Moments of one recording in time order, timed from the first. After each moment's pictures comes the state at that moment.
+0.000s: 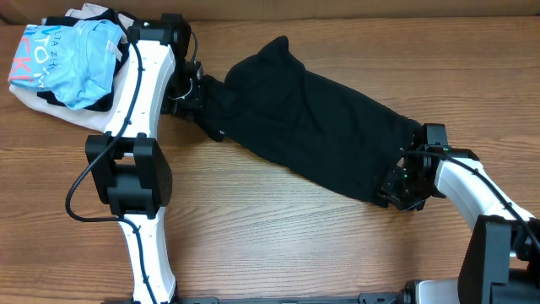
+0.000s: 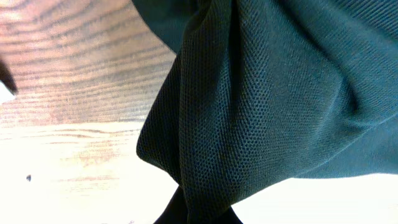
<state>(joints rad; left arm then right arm) -0.07 2.28 2.16 -1.53 0.06 -0.05 -0.08 1.59 0.82 -0.77 -0.25 0.38</state>
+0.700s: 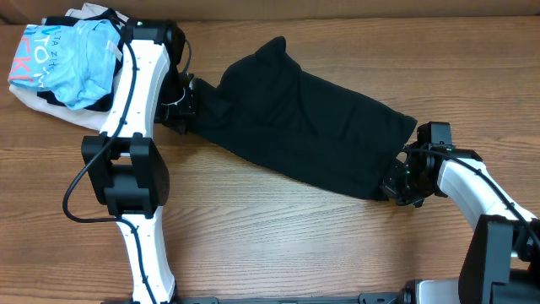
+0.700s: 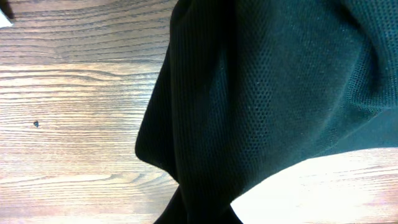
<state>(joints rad) -0.05 2.28 2.16 -1.68 0.03 -0.05 -0.11 1.59 0.82 -0.72 -0.30 0.44</state>
